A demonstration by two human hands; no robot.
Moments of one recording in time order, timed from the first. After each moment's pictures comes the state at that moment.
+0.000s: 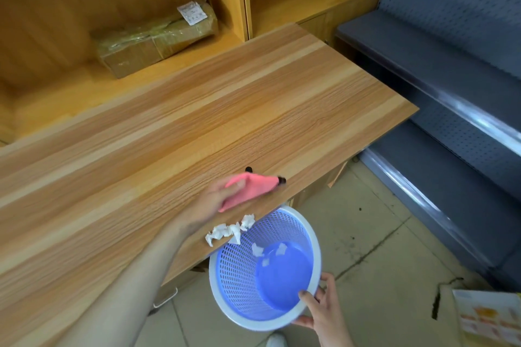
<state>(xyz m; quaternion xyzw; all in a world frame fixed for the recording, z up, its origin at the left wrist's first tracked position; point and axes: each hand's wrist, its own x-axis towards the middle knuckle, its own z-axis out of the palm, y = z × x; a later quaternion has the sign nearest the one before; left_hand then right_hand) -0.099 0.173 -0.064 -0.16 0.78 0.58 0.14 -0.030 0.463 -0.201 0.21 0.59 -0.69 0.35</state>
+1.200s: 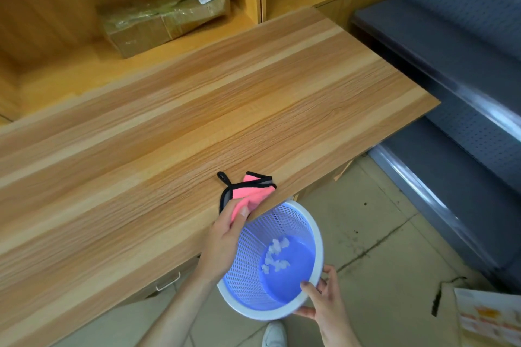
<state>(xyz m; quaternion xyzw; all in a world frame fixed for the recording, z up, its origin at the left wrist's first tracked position) -0.031 0.221 -0.102 -0.19 0.77 0.61 -0.04 -0.033 0.448 -0.199 0.23 0.60 -0.67 0.37</state>
